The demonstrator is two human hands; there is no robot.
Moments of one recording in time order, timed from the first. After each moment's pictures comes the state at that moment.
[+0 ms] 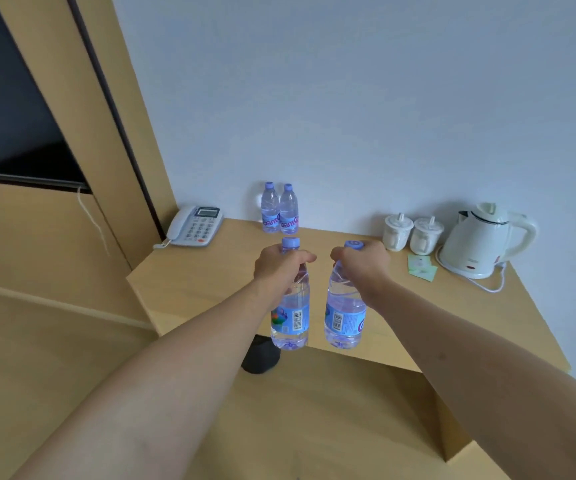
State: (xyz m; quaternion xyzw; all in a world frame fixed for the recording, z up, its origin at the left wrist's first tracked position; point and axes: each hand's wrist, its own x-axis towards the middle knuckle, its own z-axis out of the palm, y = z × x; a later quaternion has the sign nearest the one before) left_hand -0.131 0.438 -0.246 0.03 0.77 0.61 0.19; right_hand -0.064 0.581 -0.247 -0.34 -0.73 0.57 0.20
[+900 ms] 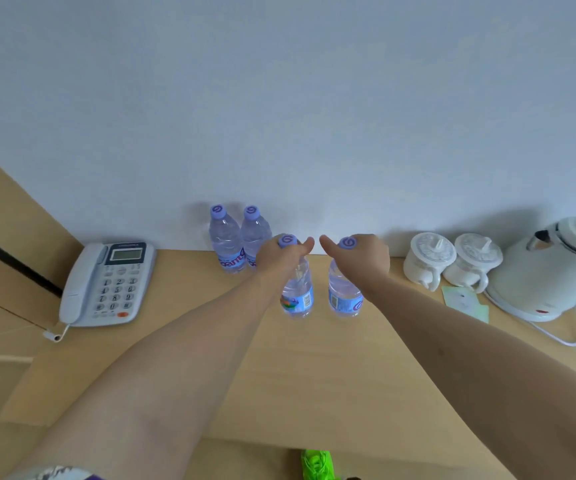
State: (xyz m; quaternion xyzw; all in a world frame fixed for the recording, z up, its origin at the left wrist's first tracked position) left_hand -0.459 0.648 -0.335 0.06 0.80 0.55 0.25; right_hand -0.366 0.767 -0.339 -0.42 -0.80 0.40 0.16
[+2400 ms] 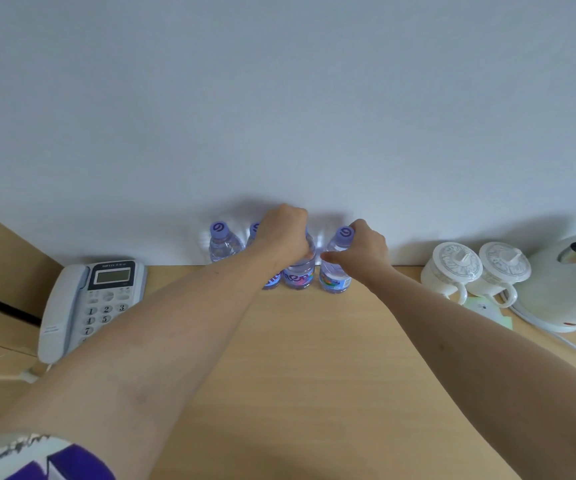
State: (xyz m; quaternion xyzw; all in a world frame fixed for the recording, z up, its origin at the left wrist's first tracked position) left_hand -0.553 0.681 -0.306 0.43 0.89 0.10 0.06; right_hand -0.433 0.789 -0.344 -0.42 -0.83 0.37 0.08
